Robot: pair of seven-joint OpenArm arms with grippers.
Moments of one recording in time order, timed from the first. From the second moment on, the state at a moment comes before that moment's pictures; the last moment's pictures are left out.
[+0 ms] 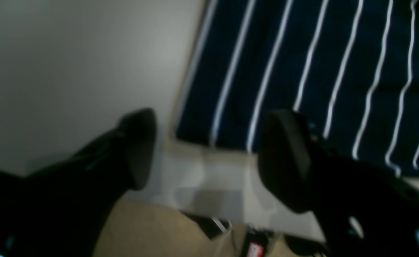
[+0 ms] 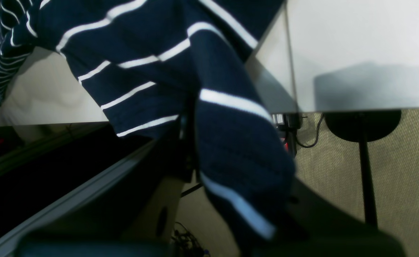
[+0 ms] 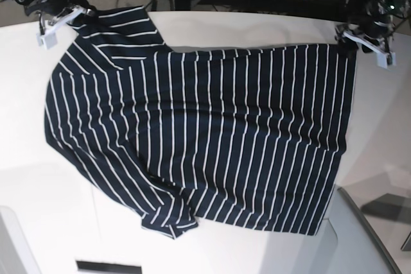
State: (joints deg) left arm 23.9 -17.6 -32.1 73.5 -24.2 -24.5 26.5; right arm -27.1 5.7 26.2 81.7 41.4 24.8 -57.1
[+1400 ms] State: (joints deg) left arm 20.8 -11.8 -33.5 72.1 -24.3 -24.7 26.4; right arm -27.7 6.2 25.6 87.8 40.3 24.7 -58.6
